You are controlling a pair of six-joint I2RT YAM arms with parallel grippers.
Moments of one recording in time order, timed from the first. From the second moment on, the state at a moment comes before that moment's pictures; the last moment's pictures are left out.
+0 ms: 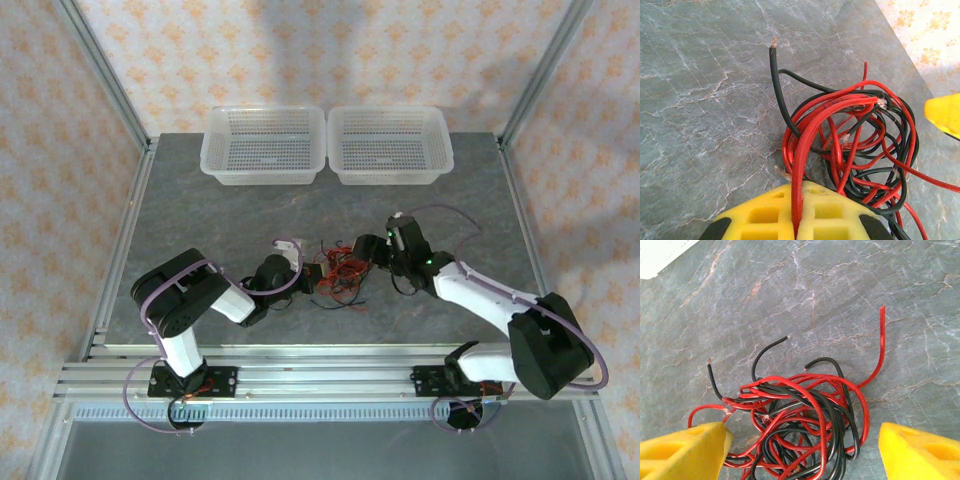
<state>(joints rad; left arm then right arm) -0.70 1.76 0.41 0.94 0.08 -0.70 0.54 1.29 0.66 -0.16 -0.06 0.79</state>
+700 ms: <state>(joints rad) -0.70 1.58 0.36 0.83 -0.04 -0.74 0.62 1.45 0.61 -0.05 0.06 0.71</state>
